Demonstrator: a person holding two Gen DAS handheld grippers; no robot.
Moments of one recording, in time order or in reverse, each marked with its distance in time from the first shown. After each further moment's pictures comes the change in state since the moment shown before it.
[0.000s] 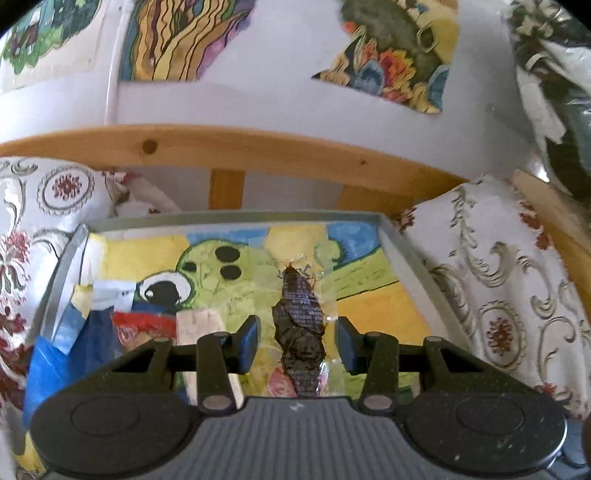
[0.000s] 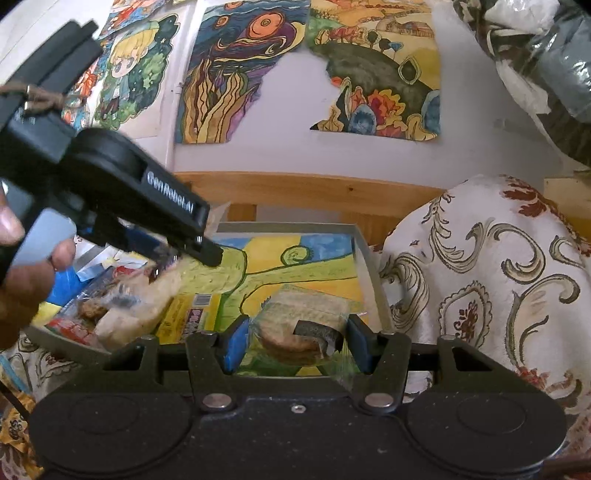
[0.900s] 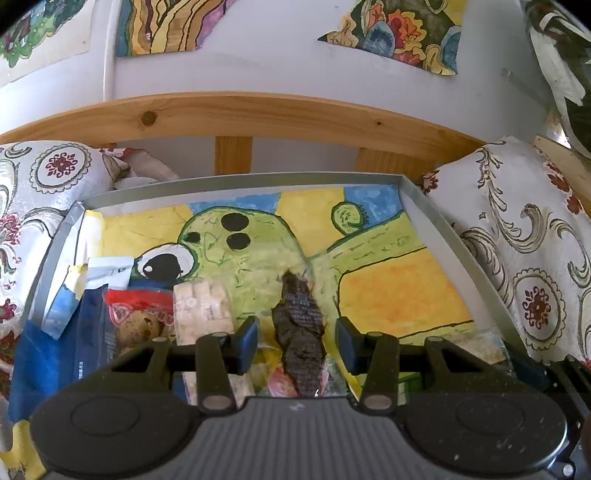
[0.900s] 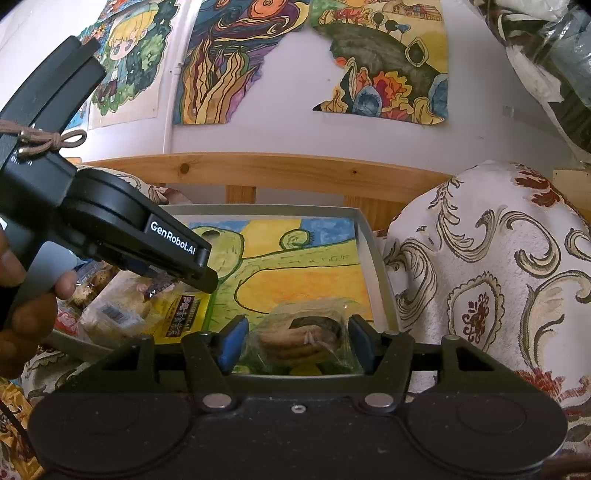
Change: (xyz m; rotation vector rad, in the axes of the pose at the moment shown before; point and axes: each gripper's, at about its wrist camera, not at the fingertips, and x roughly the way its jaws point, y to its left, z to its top) left arm 0.024 0.001 -0.013 0.029 0.060 0.066; right arm 0.017 -0.001 -0.002 -0.018 0.052 0.003
